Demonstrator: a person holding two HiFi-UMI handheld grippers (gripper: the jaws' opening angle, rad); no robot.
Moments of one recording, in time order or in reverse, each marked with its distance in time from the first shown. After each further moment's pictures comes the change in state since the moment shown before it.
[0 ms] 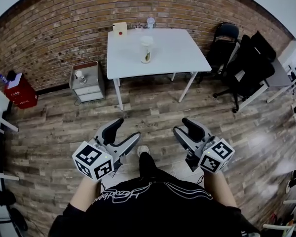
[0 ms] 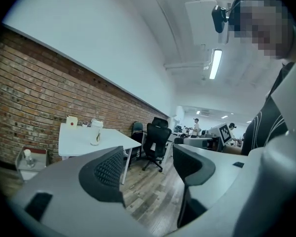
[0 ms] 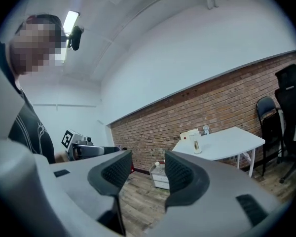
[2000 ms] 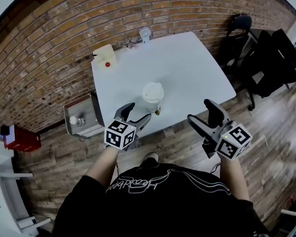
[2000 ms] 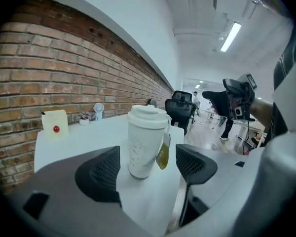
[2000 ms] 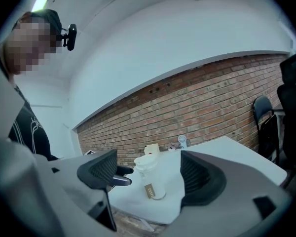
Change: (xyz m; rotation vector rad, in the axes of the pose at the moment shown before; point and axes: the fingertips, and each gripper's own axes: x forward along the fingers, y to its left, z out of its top) left arm 0.356 0.390 0.017 0.137 0.302 -0.048; right arm 0.269 -0.318 0.102 0.062 -0.014 -0.227
